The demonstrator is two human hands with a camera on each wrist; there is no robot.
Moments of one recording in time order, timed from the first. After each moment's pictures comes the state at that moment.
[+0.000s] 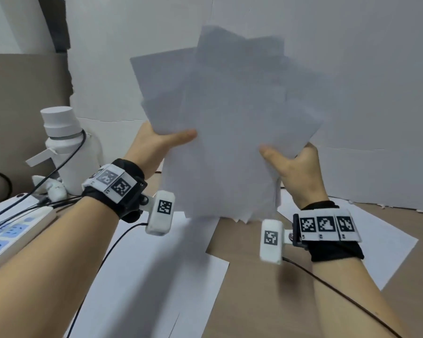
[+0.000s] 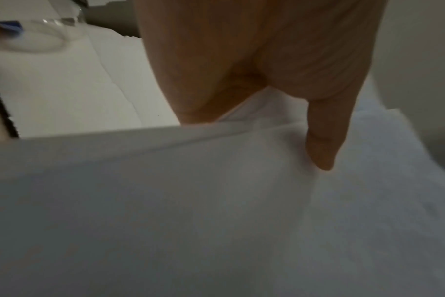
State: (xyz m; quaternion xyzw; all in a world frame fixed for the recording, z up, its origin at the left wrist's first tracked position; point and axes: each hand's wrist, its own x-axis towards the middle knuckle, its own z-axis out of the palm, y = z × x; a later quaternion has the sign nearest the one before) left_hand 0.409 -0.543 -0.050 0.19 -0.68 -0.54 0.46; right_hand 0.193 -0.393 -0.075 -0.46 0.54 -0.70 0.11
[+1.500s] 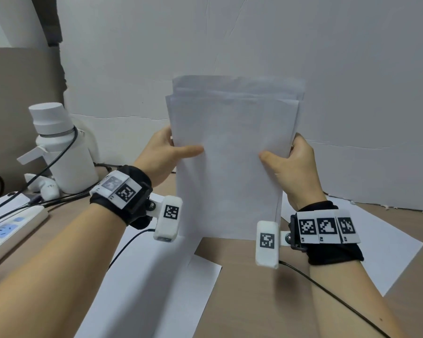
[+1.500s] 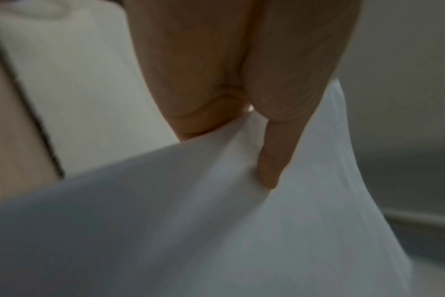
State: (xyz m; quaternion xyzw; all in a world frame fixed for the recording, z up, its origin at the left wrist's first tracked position) left_hand 0.374 -0.561 -0.077 0.24 -0.68 -0.56 0.41; right_hand 0.173 -0.408 -0.084 -0.41 0.59 -0.68 0.14
